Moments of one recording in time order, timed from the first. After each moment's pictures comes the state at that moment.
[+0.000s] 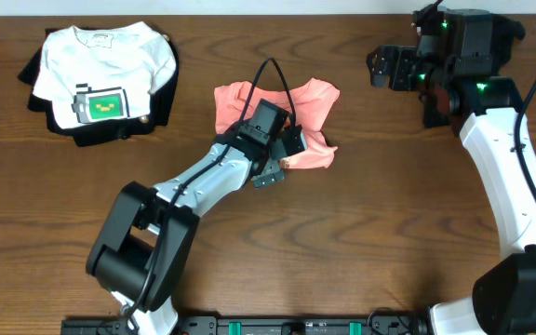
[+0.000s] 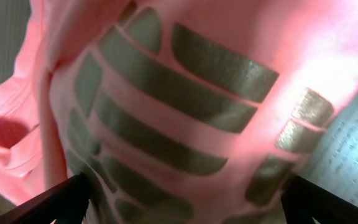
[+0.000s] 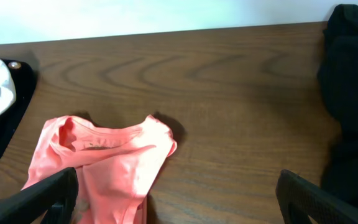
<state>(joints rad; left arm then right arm) -0.53 1.86 1.13 -0.37 -0.13 0.74 0.08 1.65 1.47 -0.55 -0.22 0.19</state>
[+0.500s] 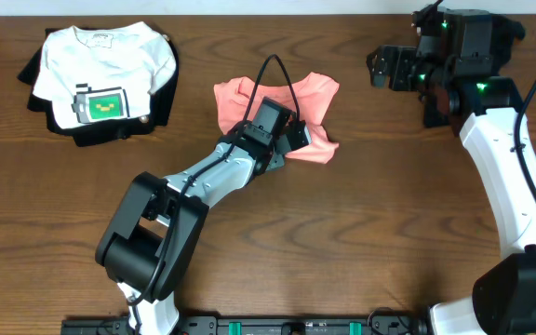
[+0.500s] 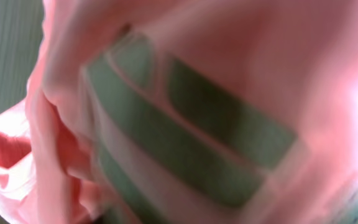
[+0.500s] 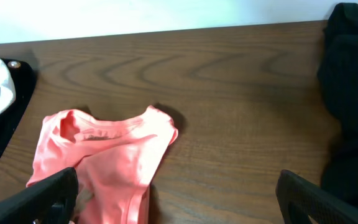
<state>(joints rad) -0.53 1.92 1.13 -0.23 -0.13 0.74 0.08 1.65 1.47 -0.56 -0.22 0.19</state>
